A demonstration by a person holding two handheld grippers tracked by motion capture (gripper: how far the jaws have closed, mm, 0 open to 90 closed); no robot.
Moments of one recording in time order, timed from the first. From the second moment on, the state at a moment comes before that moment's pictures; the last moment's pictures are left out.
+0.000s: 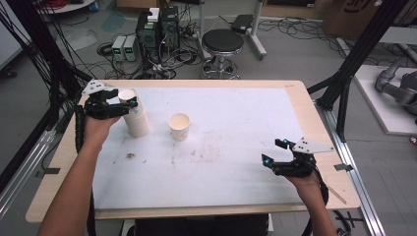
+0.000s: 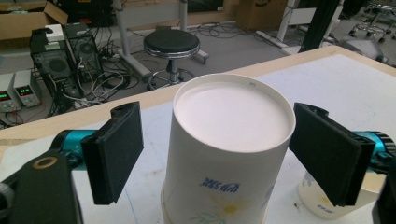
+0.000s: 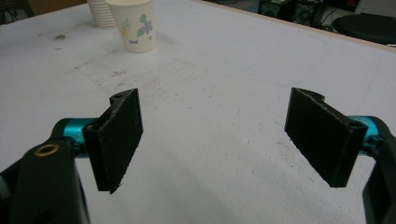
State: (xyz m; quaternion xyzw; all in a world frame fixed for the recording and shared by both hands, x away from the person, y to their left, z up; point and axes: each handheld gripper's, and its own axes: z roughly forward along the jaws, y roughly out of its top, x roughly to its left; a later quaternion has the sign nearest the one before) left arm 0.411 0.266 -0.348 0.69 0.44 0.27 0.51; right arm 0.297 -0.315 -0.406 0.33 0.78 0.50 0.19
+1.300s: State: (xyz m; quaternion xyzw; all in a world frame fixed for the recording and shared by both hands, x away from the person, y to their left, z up) left arm 0.397 0.269 -0.302 0.66 0.39 0.30 0.56; right arm 0.298 -0.313 -0.409 0.34 0.78 0.49 0.19
